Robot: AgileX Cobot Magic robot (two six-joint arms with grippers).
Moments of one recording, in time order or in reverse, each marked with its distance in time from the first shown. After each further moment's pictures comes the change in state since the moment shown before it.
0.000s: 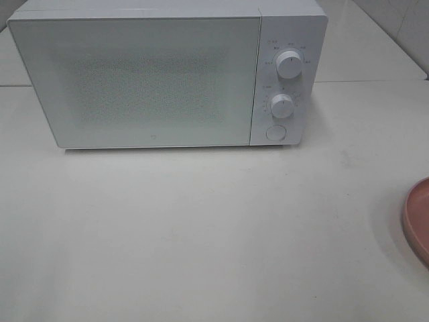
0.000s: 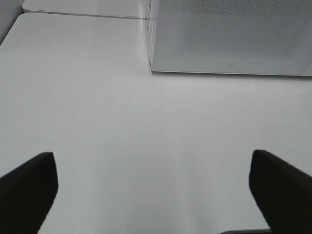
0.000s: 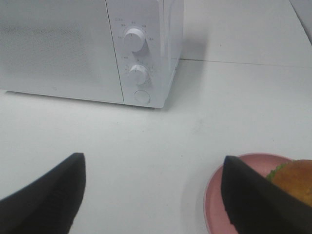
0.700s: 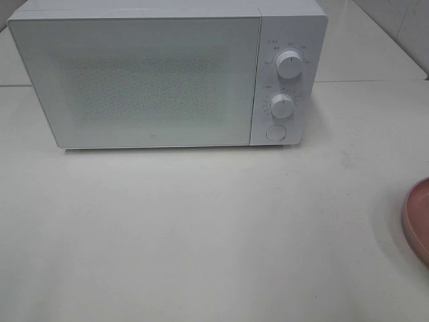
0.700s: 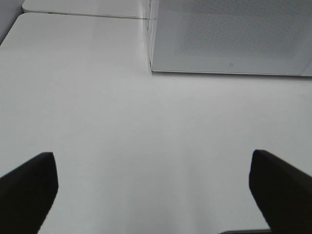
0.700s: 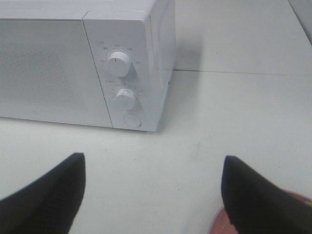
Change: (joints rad) left arm 0.000 0.000 0.000 0.000 0.000 0.000; right arm 0.000 0.405 0.000 0.000 -0.365 0.000
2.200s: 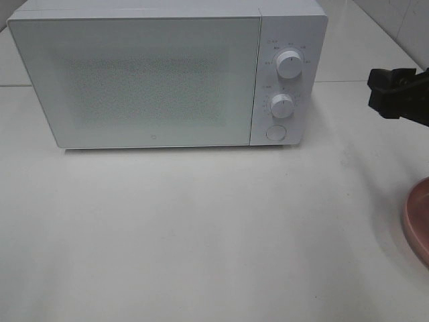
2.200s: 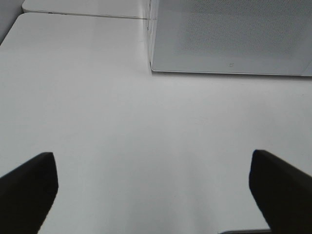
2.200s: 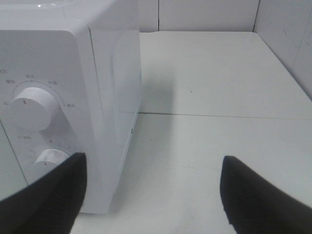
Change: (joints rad) left arm 0.000 0.000 0.000 0.000 0.000 0.000; right arm 0.000 0.836 0.159 0.018 -1.192 -0.053
